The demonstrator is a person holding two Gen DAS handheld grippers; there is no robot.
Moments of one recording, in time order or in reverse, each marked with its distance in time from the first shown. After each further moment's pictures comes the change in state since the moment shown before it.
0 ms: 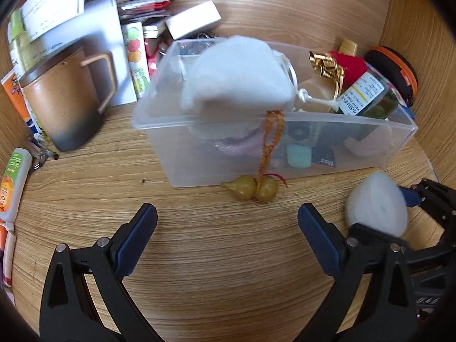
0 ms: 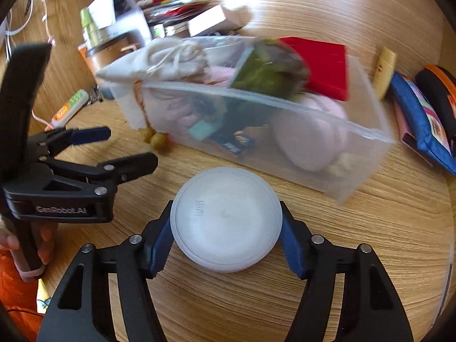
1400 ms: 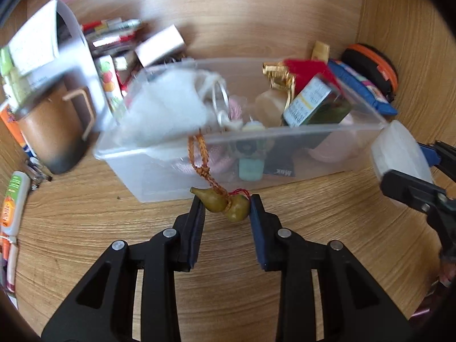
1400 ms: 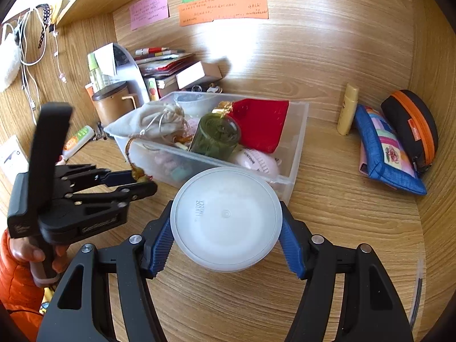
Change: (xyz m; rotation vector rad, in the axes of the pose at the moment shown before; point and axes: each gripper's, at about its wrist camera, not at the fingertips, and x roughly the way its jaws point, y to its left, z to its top) left arm -0.032 -0.027 0.008 0.086 -0.085 -0.029; right arm -0.057 -0.033 0.009 -0.015 -0.190 -0.011
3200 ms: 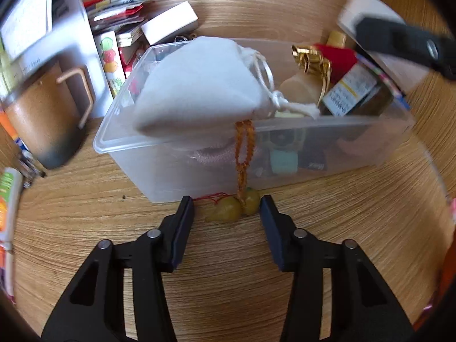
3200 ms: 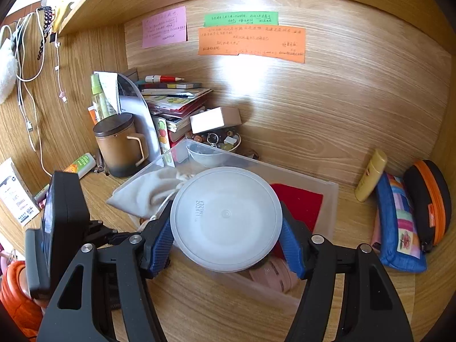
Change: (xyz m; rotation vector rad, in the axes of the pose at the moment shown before) left arm 0.037 0.020 0.001 -0.020 0.088 0.037; right arm 0.030 0.030 0.080 -0.098 -0.074 0.020
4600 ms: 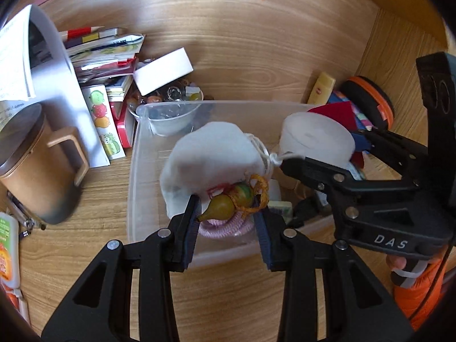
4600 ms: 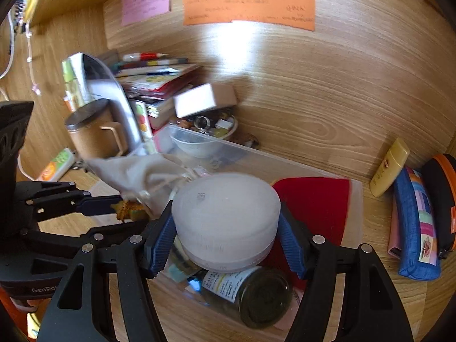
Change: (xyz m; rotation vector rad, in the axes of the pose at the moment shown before) left arm -0.009 0.025 0.063 -0.038 -0.050 -0.167; right arm 0.059 -0.007 0.009 0.029 0.108 -0.030
